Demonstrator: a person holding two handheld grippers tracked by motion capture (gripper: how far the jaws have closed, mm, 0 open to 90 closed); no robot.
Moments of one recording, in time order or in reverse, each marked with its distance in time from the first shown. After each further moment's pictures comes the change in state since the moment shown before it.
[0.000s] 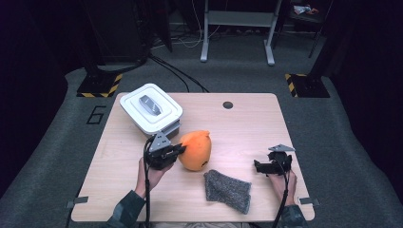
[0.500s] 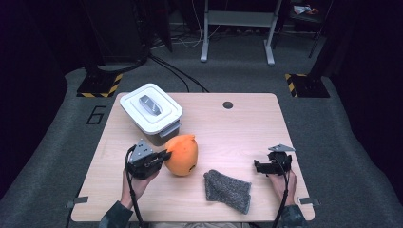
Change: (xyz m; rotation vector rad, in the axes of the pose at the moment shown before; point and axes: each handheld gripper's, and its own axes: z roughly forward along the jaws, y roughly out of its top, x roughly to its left) left arm 0.008 -0.026 -0.048 -0.025 0.048 -0.040; right arm 0.000 0.000 0.000 0.001 0.002 0.001
